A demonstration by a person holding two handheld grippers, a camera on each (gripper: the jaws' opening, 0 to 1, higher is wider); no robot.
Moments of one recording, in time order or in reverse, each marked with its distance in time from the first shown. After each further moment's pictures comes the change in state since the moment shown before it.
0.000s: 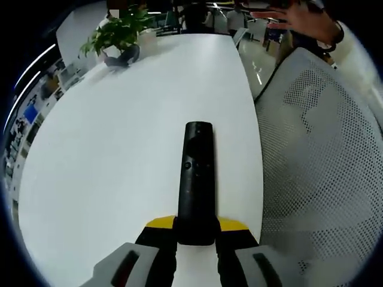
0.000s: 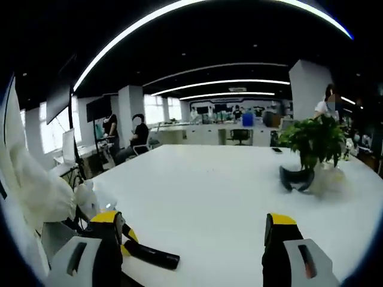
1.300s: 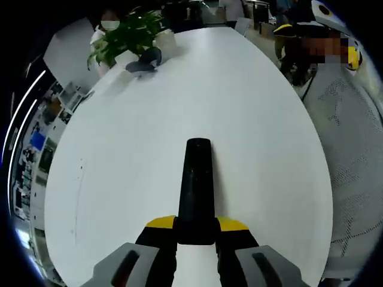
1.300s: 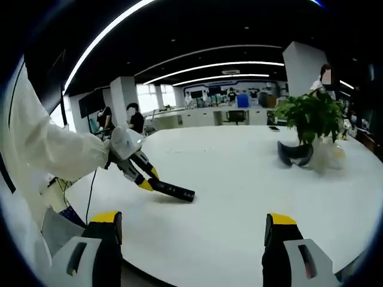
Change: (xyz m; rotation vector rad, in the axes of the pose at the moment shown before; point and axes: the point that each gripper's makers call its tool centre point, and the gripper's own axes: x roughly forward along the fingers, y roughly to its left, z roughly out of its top) left arm -0.026 0.161 0.031 0.142 0.033 0.106; right arm -0.003 -0.004 -0.030 0.084 0.106 -0.011
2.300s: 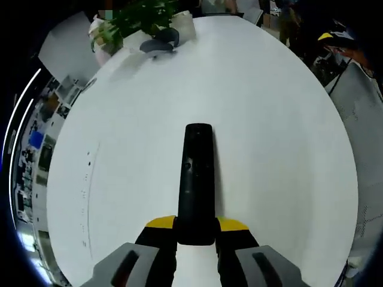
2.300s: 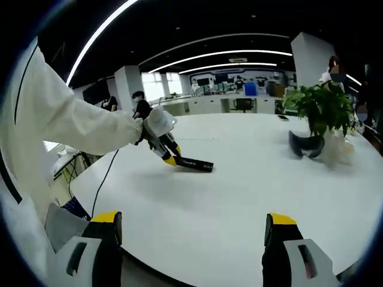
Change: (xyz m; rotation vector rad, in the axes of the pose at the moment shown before) left arm 0.034 0.092 -0.013 0.015 0.105 -0.001; right arm 0.016 0.016 -0.016 0.007 0.095 0.053
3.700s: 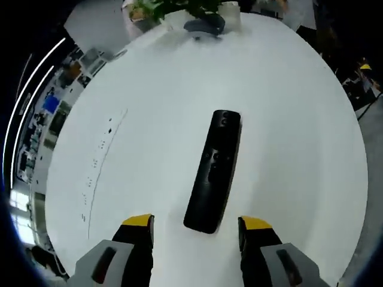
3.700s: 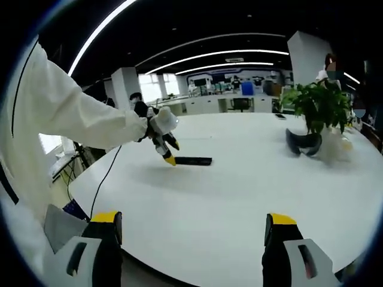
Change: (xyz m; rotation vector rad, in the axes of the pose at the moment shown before) left arm -0.005 0.023 -0.016 -0.275 -0.010 0.077; right arm -0.001 -0.004 -0.005 0.009 0.003 -0.019
